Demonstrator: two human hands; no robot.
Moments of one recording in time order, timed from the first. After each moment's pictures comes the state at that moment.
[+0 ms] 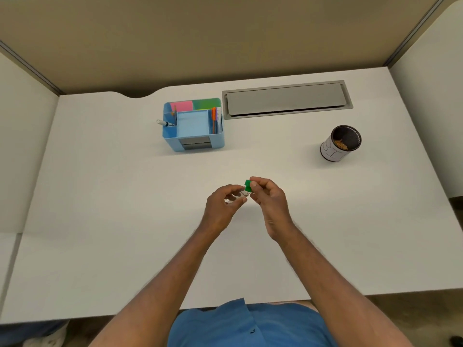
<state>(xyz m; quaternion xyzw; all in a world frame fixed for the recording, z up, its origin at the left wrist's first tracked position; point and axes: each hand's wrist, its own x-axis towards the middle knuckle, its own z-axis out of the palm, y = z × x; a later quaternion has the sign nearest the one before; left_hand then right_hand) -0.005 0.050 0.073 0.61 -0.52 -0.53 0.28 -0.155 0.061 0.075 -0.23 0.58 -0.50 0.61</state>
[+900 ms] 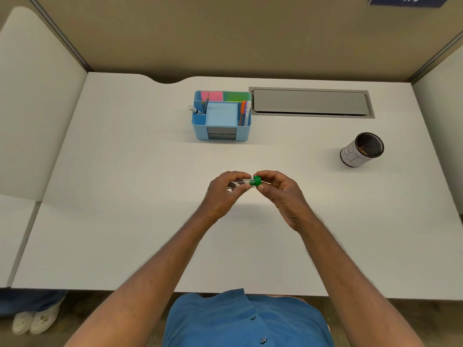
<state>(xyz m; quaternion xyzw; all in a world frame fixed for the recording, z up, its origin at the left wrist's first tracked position) 0.063 0.051 0.093 0.58 -0.59 -0.48 0.30 -0.135 0.059 0.092 -0.35 0.52 -0.40 0.67</state>
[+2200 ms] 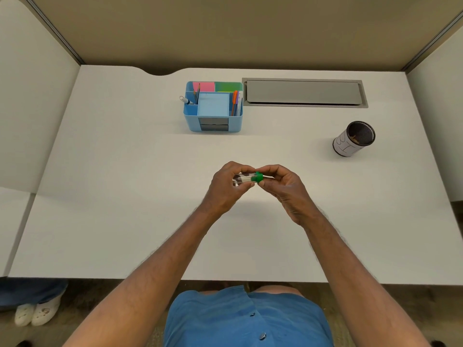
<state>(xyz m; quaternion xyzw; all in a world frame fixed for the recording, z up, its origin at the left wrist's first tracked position) 0.031 0.069 0.102 0.56 -0.64 -0.43 0.31 -0.166 0.080 0.098 -0.39 0.51 -0.40 0.66</state>
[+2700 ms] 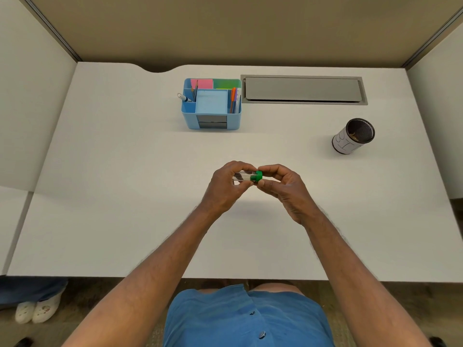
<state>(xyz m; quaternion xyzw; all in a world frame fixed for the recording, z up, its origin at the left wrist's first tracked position) 0.027 0.072 0.101 0.54 -0.65 -0.43 0.33 -0.172 0.083 0.098 -0.38 0.51 -0.40 0.66</state>
